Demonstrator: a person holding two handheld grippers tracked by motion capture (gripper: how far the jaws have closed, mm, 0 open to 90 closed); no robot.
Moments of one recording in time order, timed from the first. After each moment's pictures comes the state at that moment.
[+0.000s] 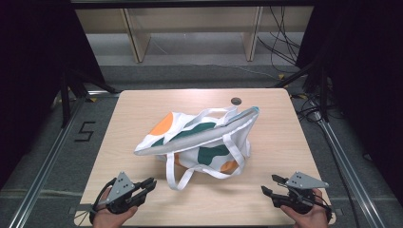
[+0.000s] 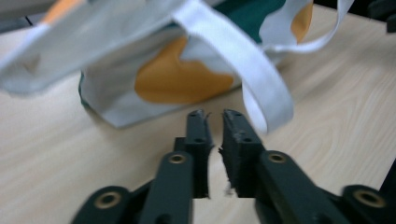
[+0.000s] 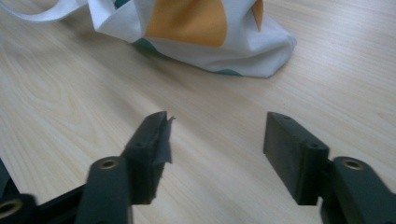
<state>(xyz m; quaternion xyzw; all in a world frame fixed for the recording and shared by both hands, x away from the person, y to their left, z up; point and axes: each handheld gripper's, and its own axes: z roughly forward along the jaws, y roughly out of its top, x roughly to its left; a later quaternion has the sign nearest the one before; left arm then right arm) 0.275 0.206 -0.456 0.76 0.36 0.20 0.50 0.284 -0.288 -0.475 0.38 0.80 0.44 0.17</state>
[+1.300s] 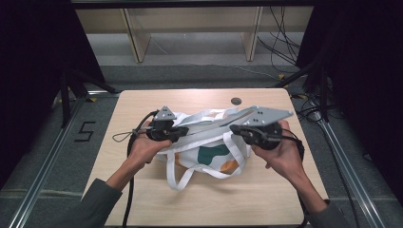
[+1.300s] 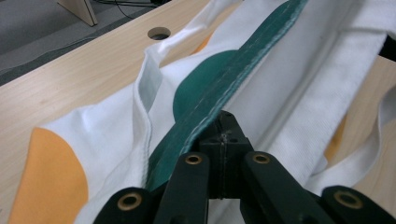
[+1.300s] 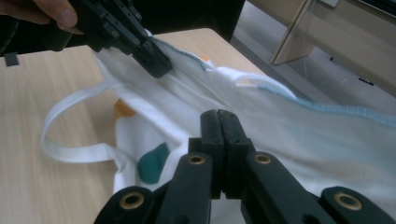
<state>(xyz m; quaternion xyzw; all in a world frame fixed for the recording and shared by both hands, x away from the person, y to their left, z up) 0.428 0.118 -0.370 0.83 0.32 0.15 0.43 0.379 -0.180 -0.314 0.21 0.84 0.44 0.23</state>
